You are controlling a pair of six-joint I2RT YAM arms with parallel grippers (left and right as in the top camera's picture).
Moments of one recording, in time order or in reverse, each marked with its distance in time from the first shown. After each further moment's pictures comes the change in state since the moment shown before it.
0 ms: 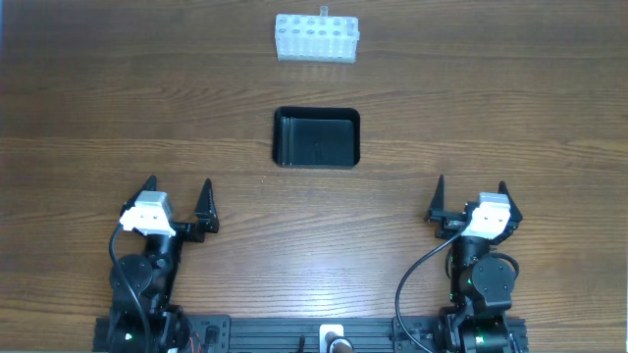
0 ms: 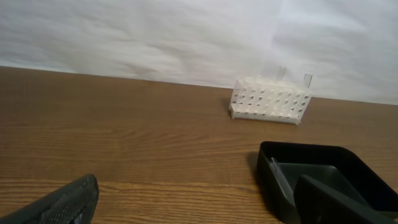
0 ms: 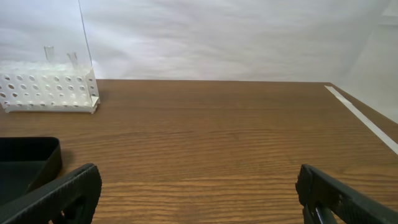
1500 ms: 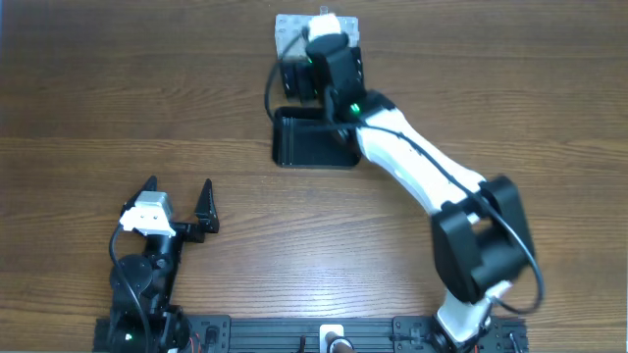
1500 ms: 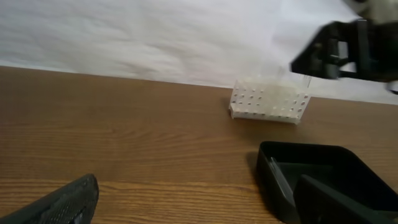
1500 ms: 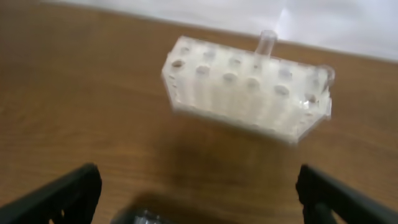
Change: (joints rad) left arm 0.000 0.000 0.000 -0.001 0.003 0.000; right arm 0.460 1.915 1.438 -0.065 -0.003 0.246
